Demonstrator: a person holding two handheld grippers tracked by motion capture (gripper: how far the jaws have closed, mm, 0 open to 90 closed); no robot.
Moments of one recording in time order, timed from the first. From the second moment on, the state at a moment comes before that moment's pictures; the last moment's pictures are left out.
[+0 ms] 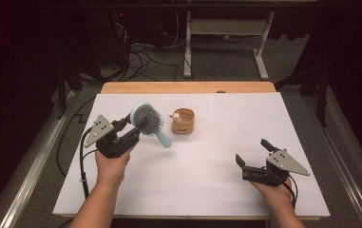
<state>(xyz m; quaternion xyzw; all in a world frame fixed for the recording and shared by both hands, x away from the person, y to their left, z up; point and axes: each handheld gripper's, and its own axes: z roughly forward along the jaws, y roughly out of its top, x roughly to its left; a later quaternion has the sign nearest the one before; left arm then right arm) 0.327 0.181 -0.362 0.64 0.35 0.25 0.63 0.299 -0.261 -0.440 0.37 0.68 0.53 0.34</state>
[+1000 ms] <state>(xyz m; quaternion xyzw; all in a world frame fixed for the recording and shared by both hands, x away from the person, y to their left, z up) 0.347 0.155 -0.350 0.64 0.34 0.24 0.65 0.299 -0.257 -0.443 0.36 0.69 0.53 0.34</state>
